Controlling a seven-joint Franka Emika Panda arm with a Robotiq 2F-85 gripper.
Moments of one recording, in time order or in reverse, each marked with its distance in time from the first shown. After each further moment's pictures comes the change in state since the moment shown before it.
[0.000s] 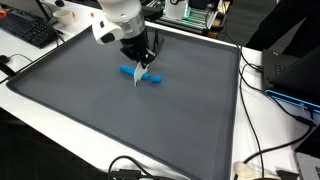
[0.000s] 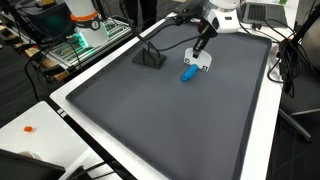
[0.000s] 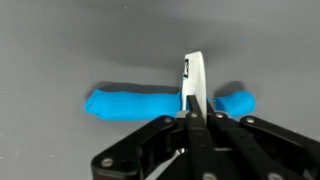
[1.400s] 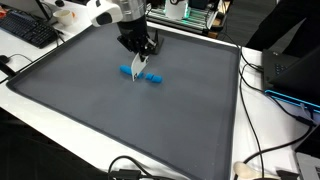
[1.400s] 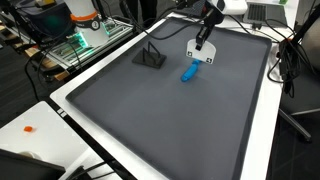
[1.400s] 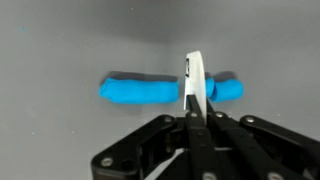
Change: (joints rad) arm 0.018 -0.073 -0.006 -0.003 -0.040 -0.034 0.043
